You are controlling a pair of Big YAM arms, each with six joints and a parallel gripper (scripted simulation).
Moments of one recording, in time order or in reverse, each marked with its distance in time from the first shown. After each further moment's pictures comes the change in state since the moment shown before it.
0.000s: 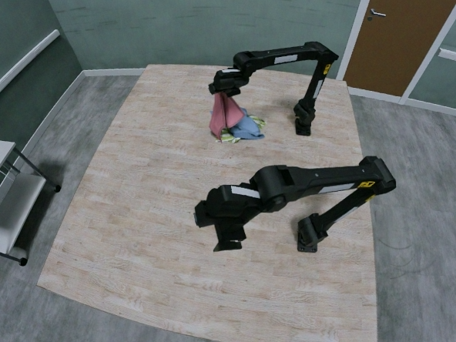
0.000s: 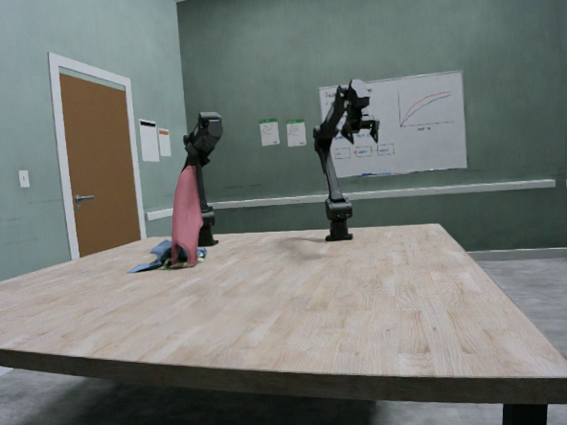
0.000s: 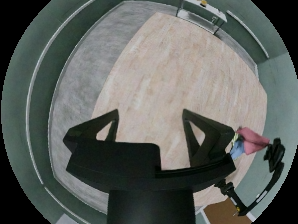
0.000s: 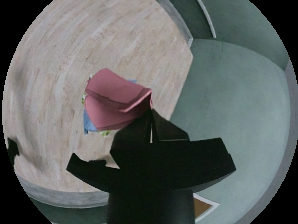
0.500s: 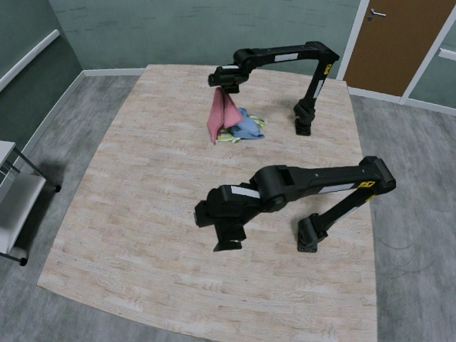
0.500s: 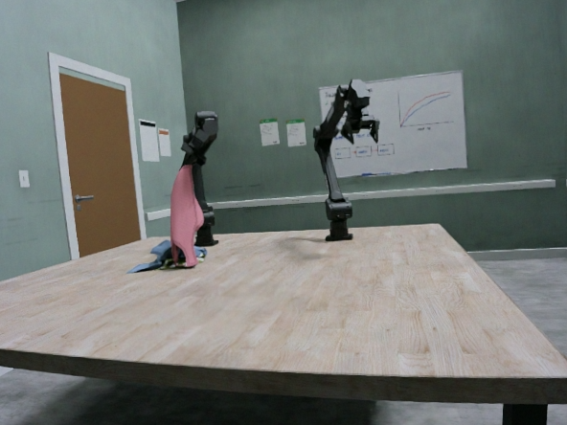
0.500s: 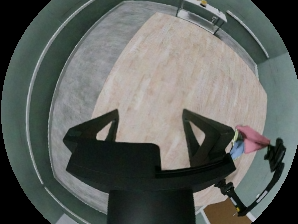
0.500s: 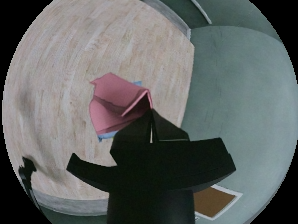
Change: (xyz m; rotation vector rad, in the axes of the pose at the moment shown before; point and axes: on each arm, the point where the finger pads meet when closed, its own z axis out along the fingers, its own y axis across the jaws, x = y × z) left arm 0.000 0.000 0.000 0.000 0.000 0.000; right arm 0.008 -0.007 0.004 -0.033 0.009 0.237
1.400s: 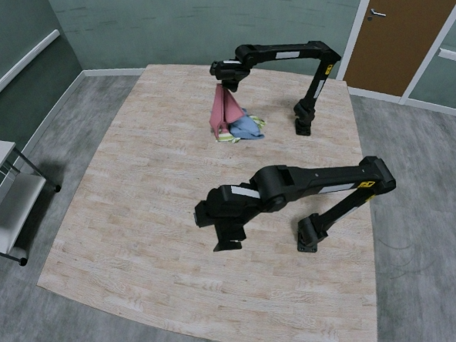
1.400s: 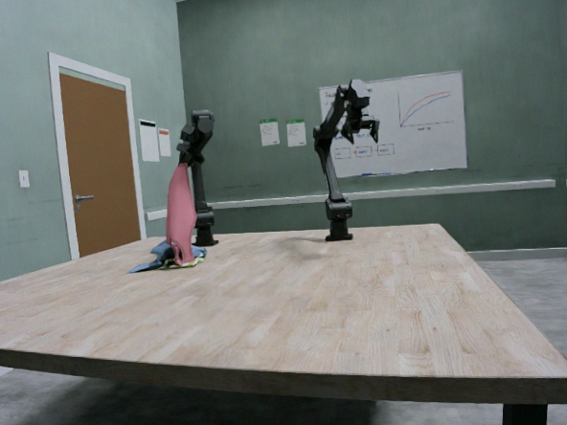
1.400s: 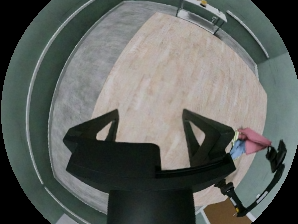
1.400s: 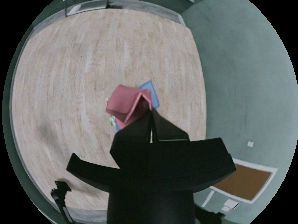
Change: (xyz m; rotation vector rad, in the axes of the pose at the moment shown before) left arm 0.000 0.000 0.000 0.000 0.000 0.000; right arm 0.009 -0.007 0.000 -0.061 0.021 0.407
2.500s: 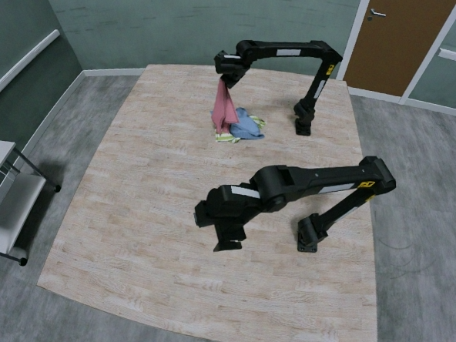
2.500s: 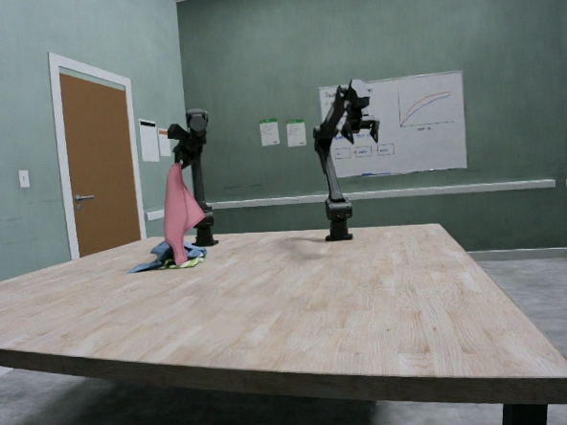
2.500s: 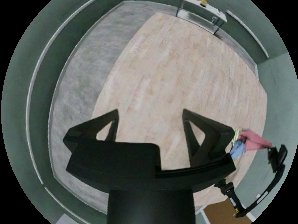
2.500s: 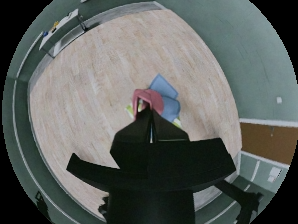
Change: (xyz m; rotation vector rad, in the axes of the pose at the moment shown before) left arm 0.000 0.000 0.000 0.000 0.000 0.000; right arm 0.007 -0.013 0.005 -0.050 0.061 0.508
